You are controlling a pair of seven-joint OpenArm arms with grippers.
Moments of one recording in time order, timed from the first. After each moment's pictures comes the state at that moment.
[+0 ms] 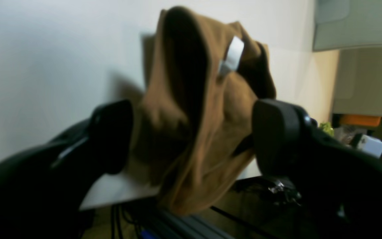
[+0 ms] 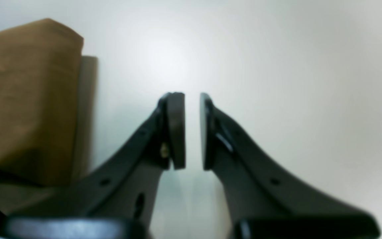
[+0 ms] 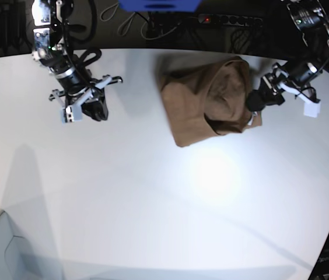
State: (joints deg) left arm 15.6 -4.5 -37.1 99.0 -62.8 -16.9 73.9; right arm -22.6 5.9 4.2 103.4 16.4 17.5 -25.4
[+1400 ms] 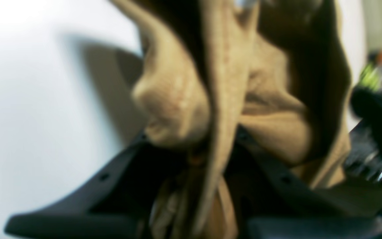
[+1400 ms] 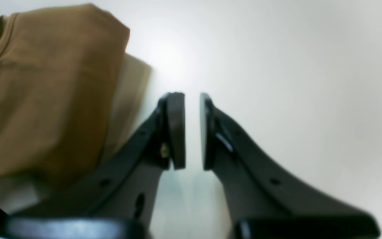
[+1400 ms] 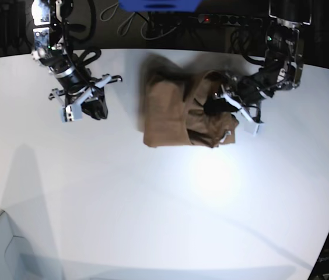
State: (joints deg) left arm 7.2 -17.4 3.3 79.1 -54.0 -18.8 43.3; right arm -22.8 6.1 4.2 103.6 16.4 17.6 -25.7
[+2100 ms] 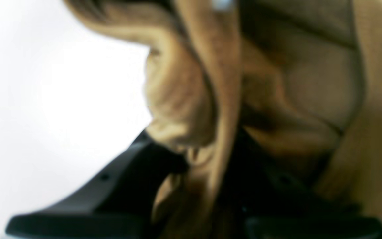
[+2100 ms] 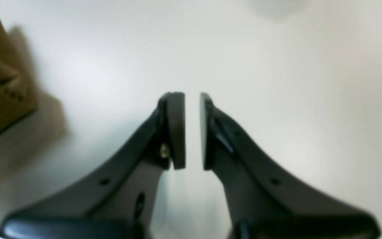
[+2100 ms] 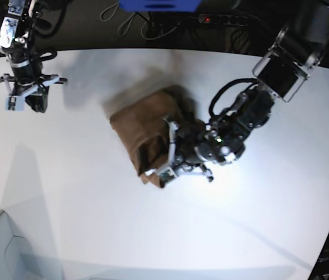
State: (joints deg) left arm -23.8 -15.7 43.4 78.5 -18.6 -17.4 43.8; right arm -26.6 5.6 25.8 103.6 16.5 17.6 -25.2
